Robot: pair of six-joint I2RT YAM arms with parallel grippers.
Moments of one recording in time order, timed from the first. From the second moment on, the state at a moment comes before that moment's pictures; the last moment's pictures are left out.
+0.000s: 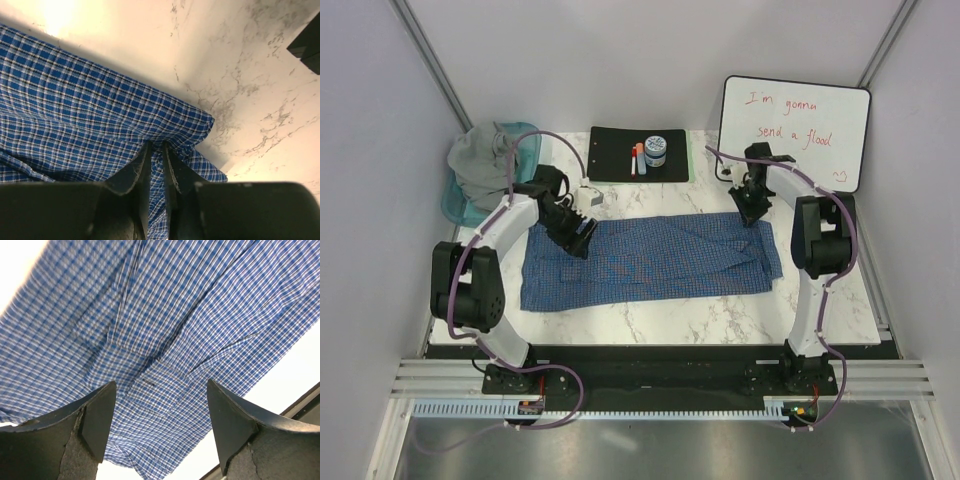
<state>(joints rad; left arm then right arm) -0.18 1.66 1.22 -0.84 0.37 0.53 0.10 2.12 1.62 -0.82 -0.08 -0.35</state>
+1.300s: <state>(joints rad) -0.91 1.86 1.38 -0.46 0.51 0.79 -0.13 2.06 1.55 -0.95 -0.48 -0.47</state>
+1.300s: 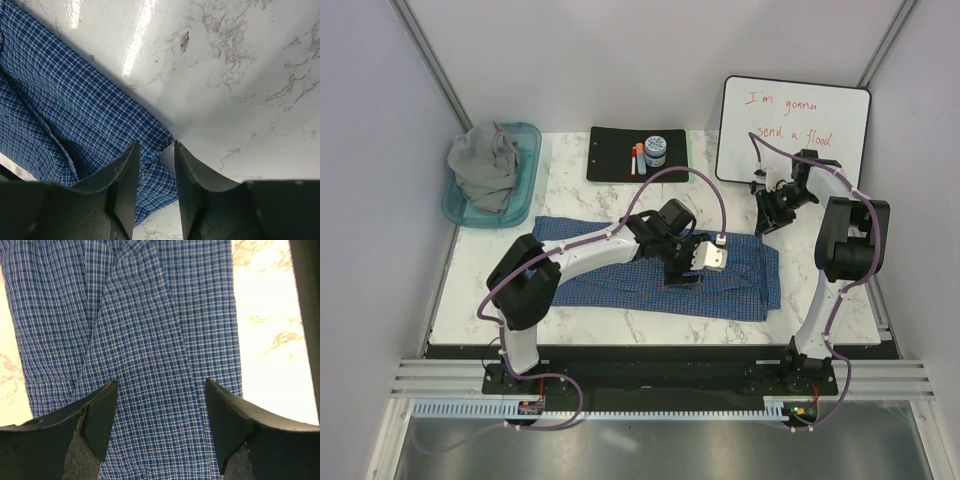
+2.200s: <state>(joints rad) -0.89 1.87 1.20 -0.42 0.37 0.75 -0.12 1.98 1.46 -0.77 -0.48 -0.47</state>
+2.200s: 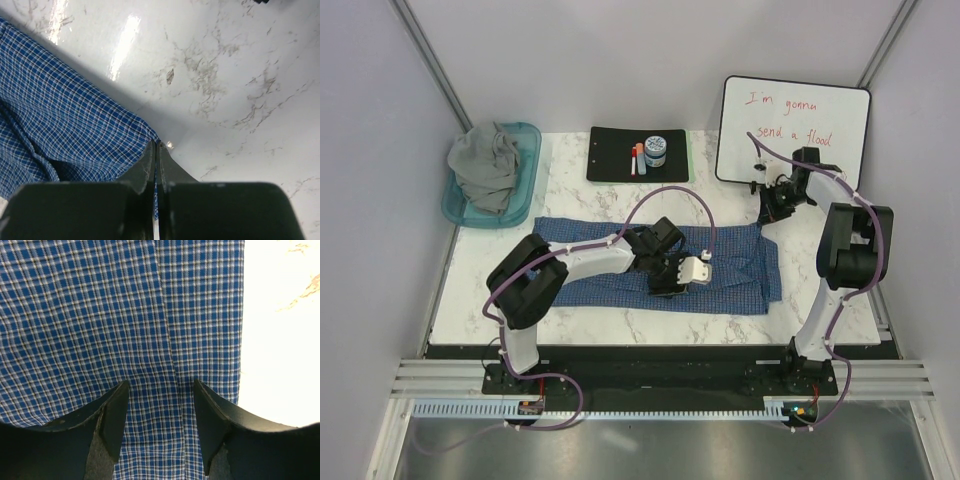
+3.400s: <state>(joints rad) -0.44 1.79 1.21 -0.59 0.39 0.49 0.09 1.70 1.15 -0.99 -0.42 -0.48</state>
